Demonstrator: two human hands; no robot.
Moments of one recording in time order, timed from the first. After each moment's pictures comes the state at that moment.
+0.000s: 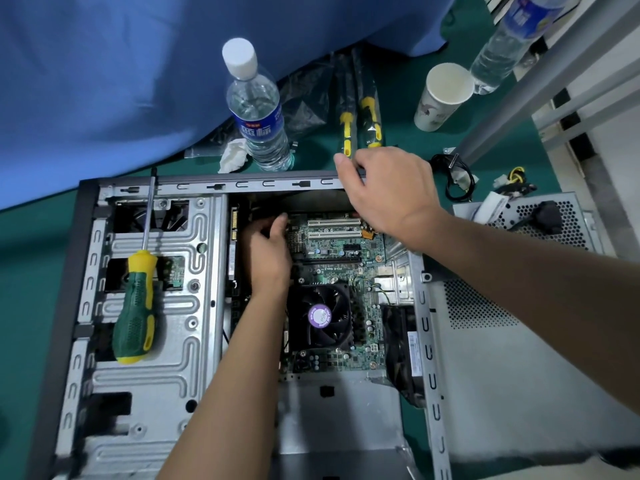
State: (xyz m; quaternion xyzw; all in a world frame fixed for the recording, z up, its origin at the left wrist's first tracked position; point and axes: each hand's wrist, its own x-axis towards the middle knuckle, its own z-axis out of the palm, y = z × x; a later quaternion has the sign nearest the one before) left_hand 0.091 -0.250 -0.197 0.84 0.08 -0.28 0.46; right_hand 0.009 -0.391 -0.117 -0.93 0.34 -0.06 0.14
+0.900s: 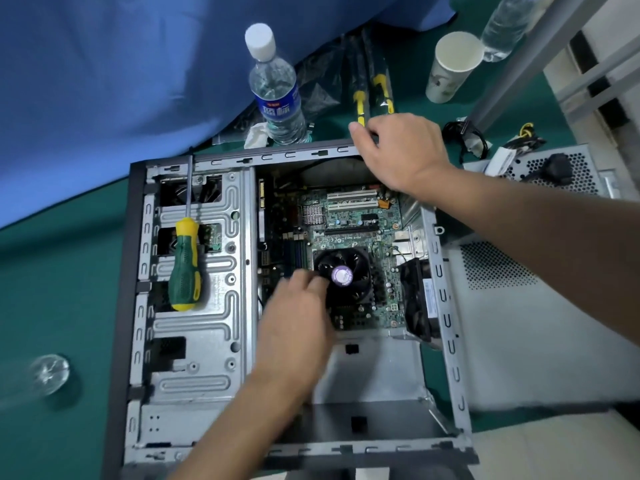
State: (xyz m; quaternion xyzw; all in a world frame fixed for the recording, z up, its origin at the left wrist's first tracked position) left_hand 0.011 -0.140 -0.094 0.86 -0.43 -0.24 0.09; right_hand 0.010 -0.391 -0.116 -0.93 0.34 -0.06 0.13
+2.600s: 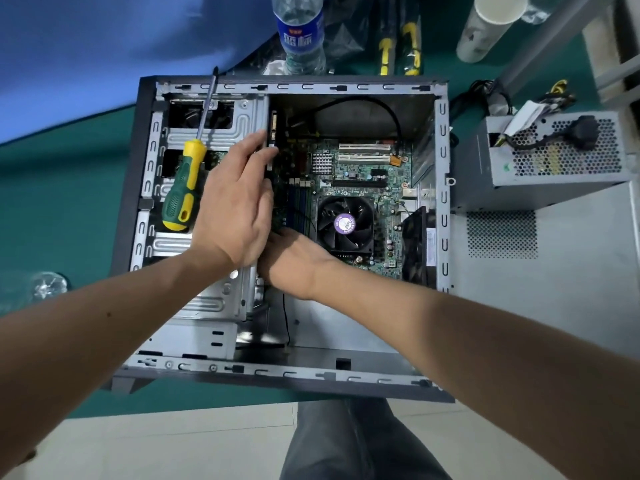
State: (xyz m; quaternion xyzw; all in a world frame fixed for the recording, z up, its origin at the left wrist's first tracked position) left_hand 0.097 -0.118 -0.126 0.84 -0.50 -0.06 0.21; right_hand -0.006 -0.183 -0.156 -0.97 -0.11 0.16 0.10
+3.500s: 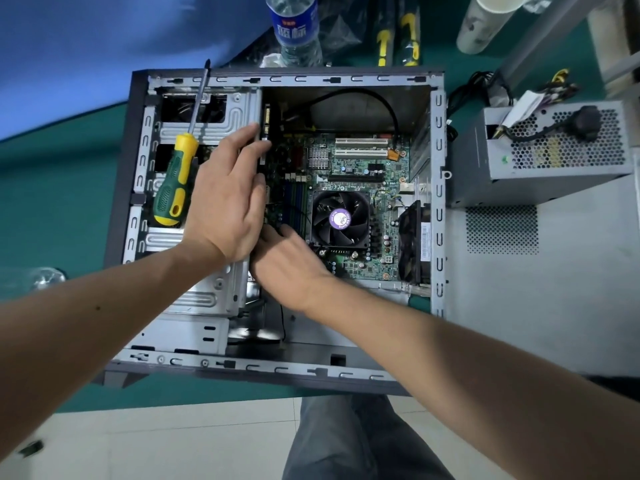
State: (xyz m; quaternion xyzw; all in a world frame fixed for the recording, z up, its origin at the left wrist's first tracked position) left_hand 0.099 -0.118 -0.130 0.84 -0.50 -0.04 0.20; right_hand -0.018 -0.165 -0.154 -0.99 0.00 0.12 0.12
